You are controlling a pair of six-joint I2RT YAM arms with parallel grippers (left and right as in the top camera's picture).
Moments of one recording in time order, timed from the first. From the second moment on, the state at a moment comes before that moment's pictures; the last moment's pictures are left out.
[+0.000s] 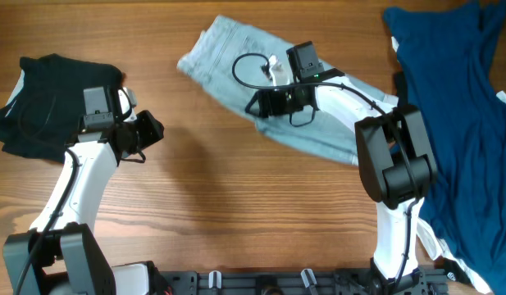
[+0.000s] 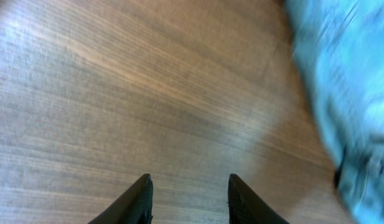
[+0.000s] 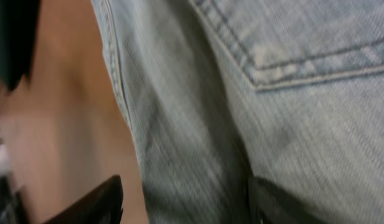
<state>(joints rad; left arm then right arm) 0.12 1.50 0.90 -0.49 0.25 -0.39 0.35 2.20 1.47 -0.51 -0.69 0.10</state>
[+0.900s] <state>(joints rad) -0.02 1.98 1.14 -0.16 0.46 -0.39 0.33 1.85 1.41 -0.89 -0.47 0.15</state>
